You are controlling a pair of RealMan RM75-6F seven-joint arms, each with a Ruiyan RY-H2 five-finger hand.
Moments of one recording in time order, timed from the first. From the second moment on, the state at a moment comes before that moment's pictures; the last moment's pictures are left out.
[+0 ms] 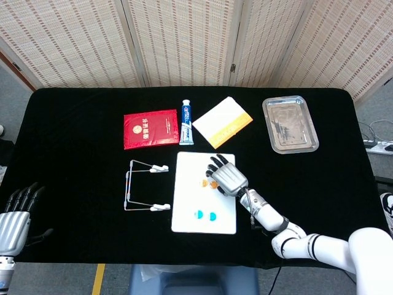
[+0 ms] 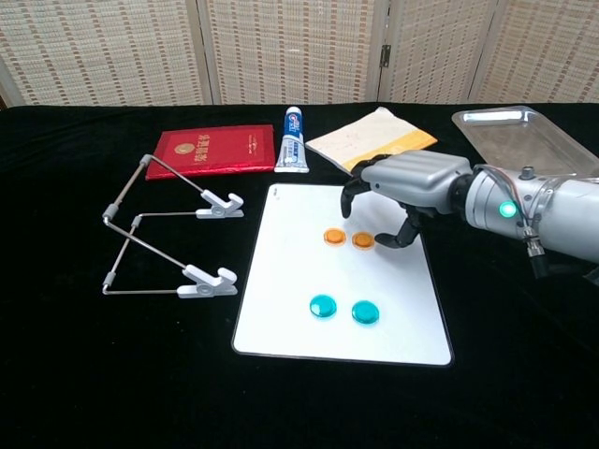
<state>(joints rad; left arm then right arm) -0.09 -1.14 -0.02 -1.57 1.51 1.47 0.04 0.84 -1.62 0.14 -1.27 -1.27 0.77 -0.33</state>
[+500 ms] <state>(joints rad) -0.10 -1.14 -0.03 -1.57 1.51 1.47 0.03 0.69 -1.38 0.13 -1.50 -1.31 1.03 -0.33</state>
